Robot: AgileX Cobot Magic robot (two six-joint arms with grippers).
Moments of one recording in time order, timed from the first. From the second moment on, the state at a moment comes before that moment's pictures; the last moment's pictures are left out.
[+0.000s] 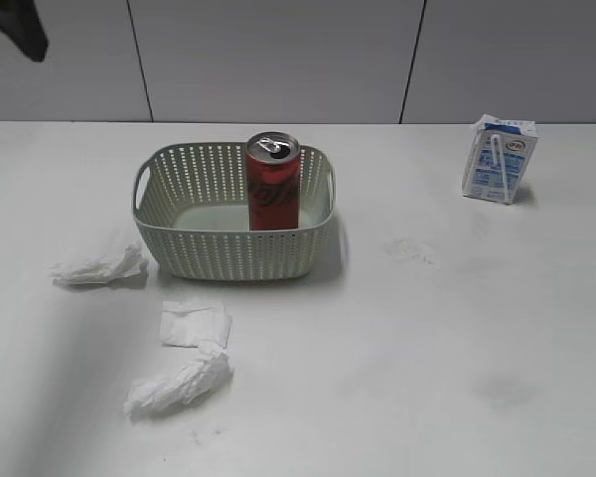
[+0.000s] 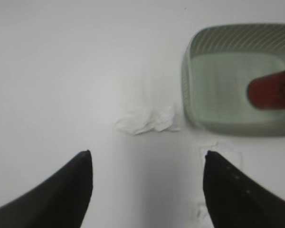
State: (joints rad) left arm -0.25 1.51 -1.51 -0.12 1.22 -0.09; right arm 0.15 0.00 -0.42 0.04 0.95 -0.04
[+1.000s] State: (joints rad) left arm -0.25 0.44 -0.54 0.02 0.96 -0.09; right arm 0.15 0.00 -0.42 0.04 0.95 -0.04
